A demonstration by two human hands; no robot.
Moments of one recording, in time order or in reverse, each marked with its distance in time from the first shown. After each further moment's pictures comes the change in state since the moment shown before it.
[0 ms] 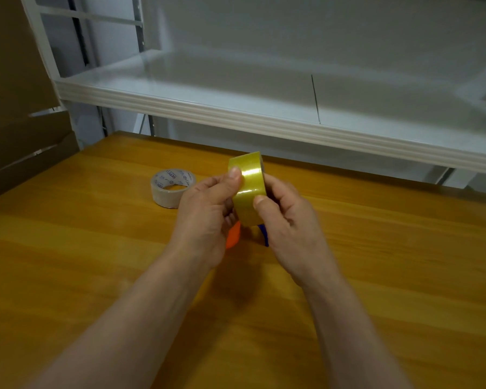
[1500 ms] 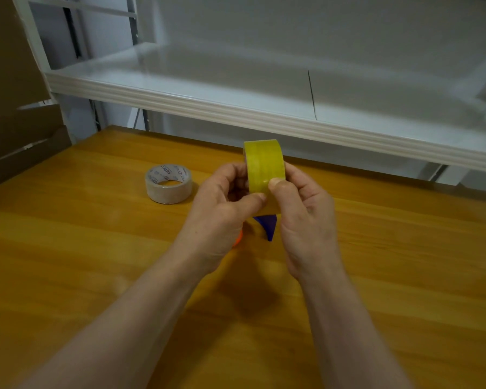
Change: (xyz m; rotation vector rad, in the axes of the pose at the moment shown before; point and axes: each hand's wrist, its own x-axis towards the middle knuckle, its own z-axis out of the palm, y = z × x) left_hand -0.007 -0.006 0.004 0.280 -0.246 0.196; right_hand 0.001 -0.007 -0.003 0.341 0.210 -0.030
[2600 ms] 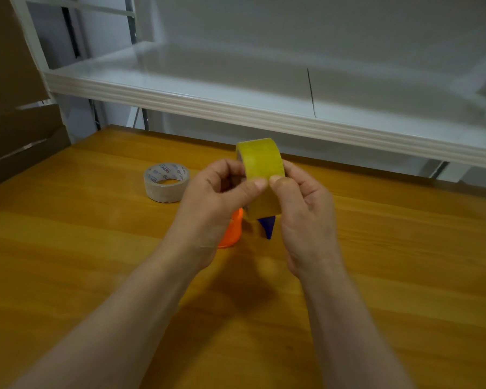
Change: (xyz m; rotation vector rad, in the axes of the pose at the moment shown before) left_hand 0.000 0.006 -0.001 -0.034 0.048 -0.018; right_hand -0.002 -0.006 0.001 -0.029 -0.007 -0.007
